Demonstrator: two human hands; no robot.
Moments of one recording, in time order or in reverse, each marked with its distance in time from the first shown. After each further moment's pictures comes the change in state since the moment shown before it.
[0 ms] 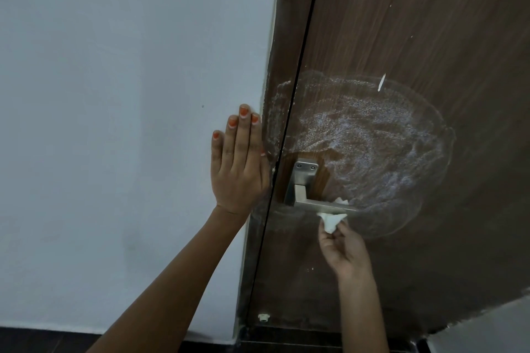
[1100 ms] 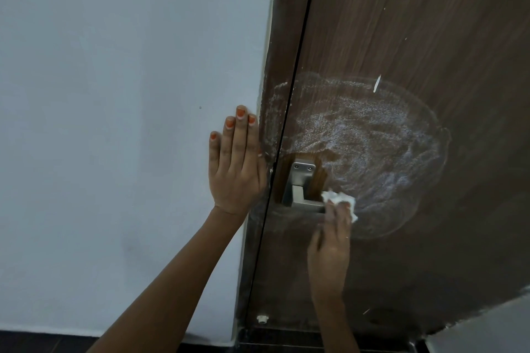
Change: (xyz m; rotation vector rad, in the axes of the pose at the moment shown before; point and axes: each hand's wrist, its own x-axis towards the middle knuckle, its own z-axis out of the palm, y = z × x) left_hand 0.000 0.001 0.001 0.016 0.016 0.009; right_hand 0.008 0.041 -0.031 -1.533 -0.016 -1.514
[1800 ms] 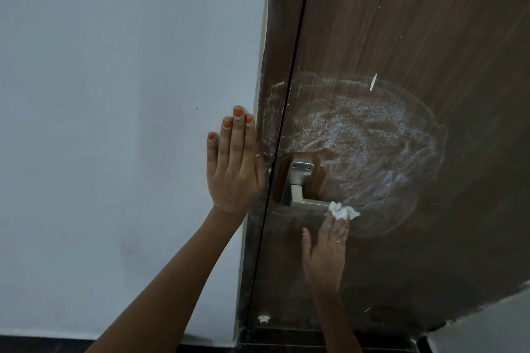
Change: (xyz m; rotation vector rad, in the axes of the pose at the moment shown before) left_hand 0.000 0.000 0.000 -0.011 0.002 -0.003; right_hand -0.014 0.029 0.020 -0.258 -0.221 0.048
